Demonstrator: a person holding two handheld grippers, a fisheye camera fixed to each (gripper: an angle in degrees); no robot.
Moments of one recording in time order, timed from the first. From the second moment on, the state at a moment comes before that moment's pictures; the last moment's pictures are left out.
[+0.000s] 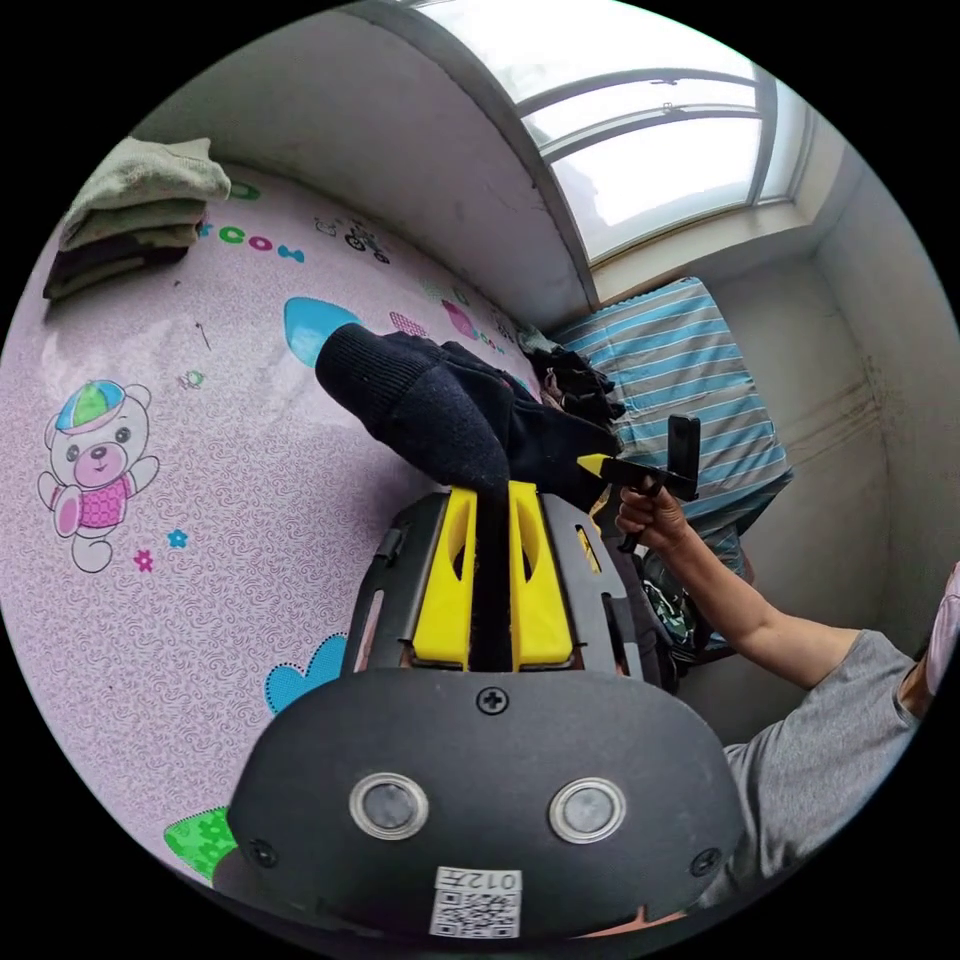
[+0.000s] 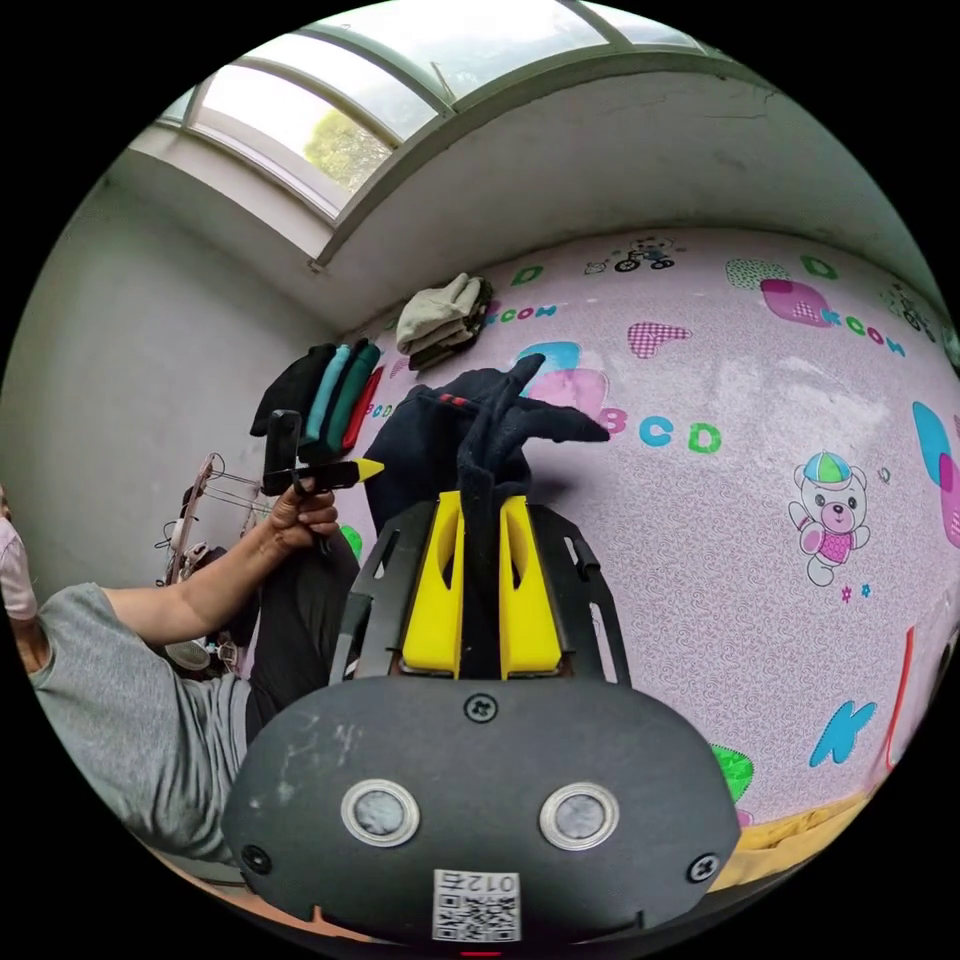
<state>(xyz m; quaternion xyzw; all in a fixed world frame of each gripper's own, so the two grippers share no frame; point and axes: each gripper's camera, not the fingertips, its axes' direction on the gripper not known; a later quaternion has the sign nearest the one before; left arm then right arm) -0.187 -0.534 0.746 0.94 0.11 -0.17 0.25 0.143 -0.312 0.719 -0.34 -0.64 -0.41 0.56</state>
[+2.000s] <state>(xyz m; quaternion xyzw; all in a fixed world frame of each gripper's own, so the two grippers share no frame) 0.033 -0.503 0.534 0.88 -0.08 -0.25 0.41 0.302 -0.402 0.943 -0.53 -0.55 -0.11 0.63</state>
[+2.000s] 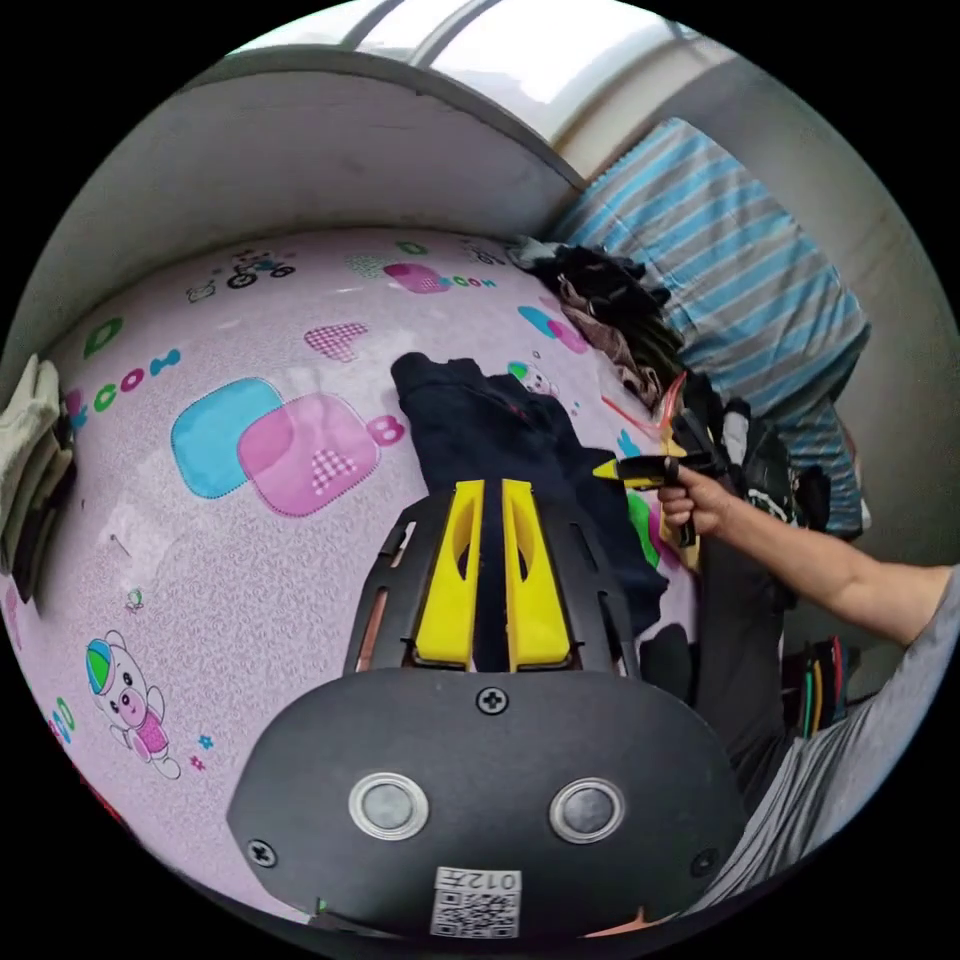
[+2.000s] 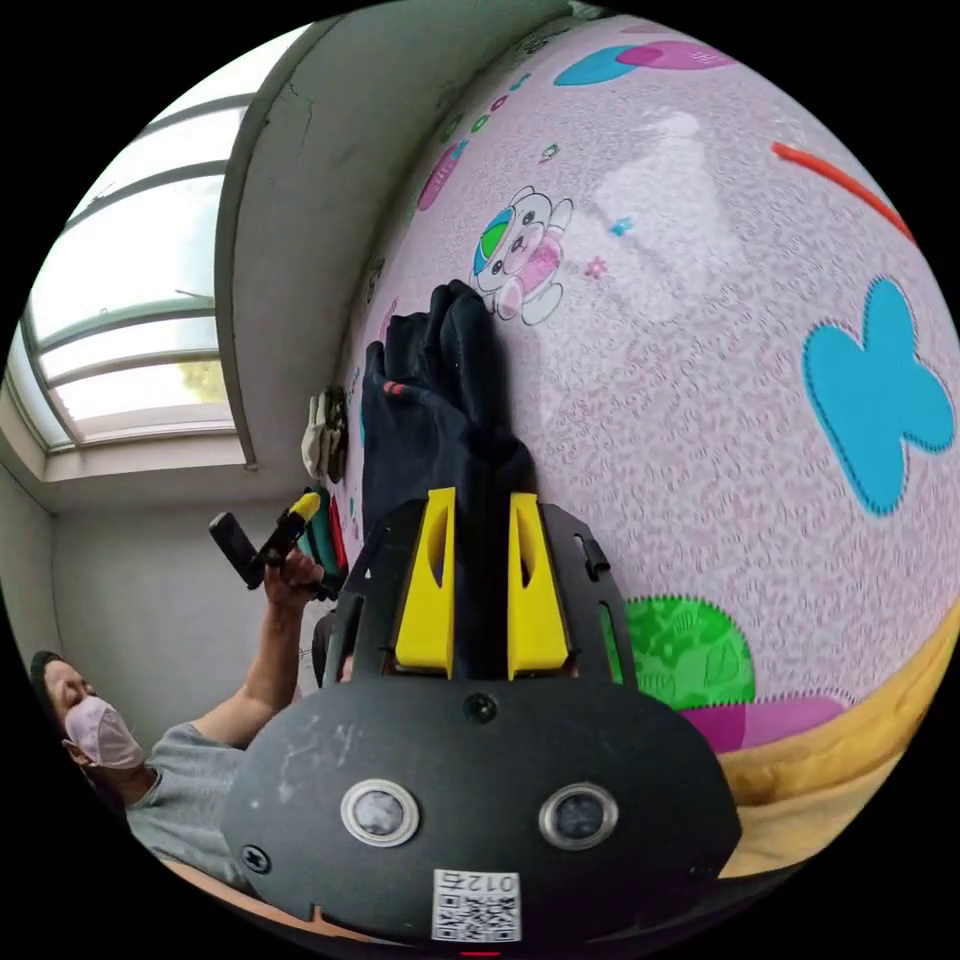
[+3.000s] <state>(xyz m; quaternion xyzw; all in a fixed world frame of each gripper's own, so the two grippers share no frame) 0.368 -0.794 0.414 0.69 -0.38 -0.23 0.56 0.446 -0.400 0.838 -0.54 -0.59 -0.13 0.59</state>
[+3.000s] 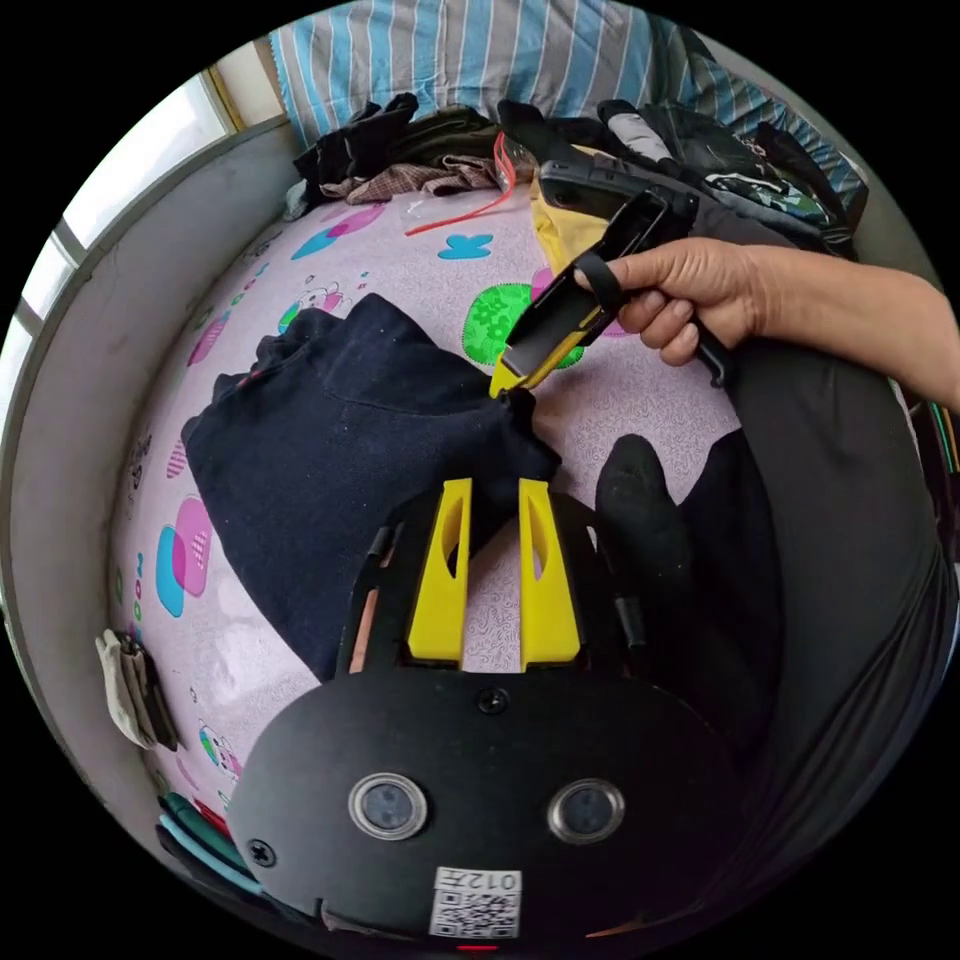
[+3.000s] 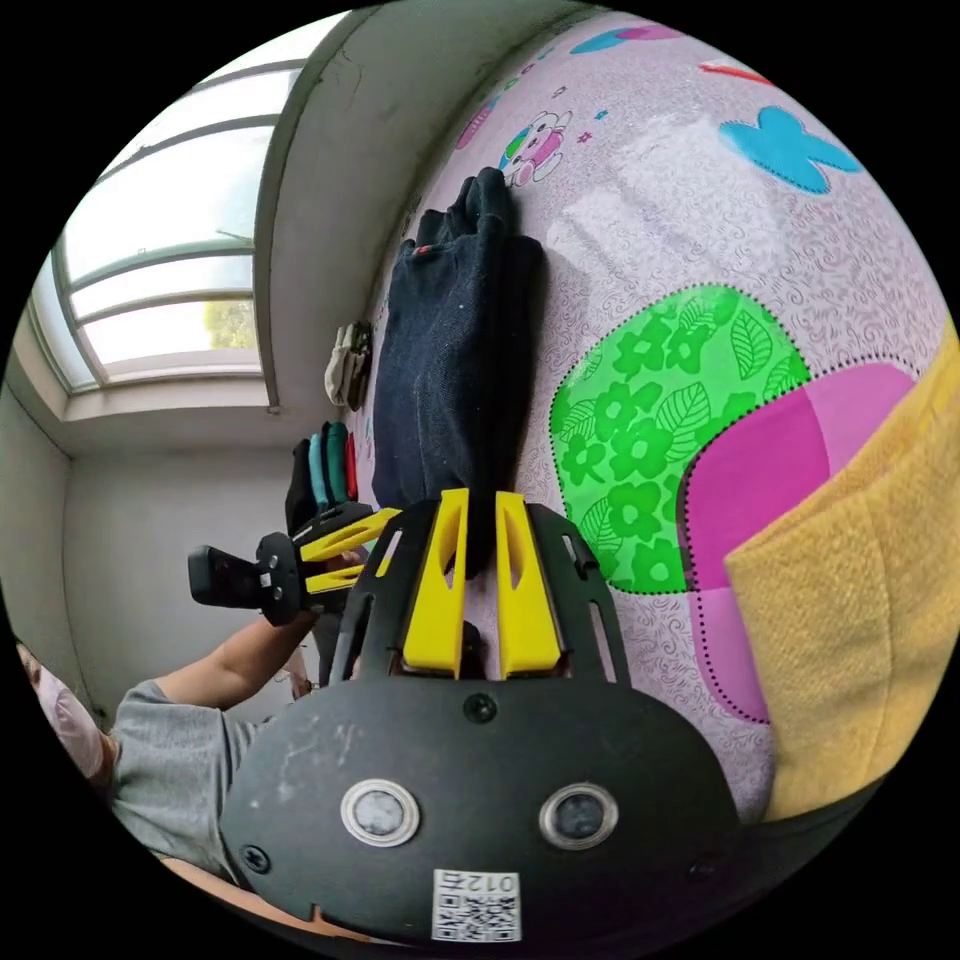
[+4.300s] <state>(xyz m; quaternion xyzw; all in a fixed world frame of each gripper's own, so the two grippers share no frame) 0.518 -0.955 0.451 0.62 -0.52 -0.42 0.41 0.437 -0.460 0.773 -0.59 -0.56 0.08 0.58</state>
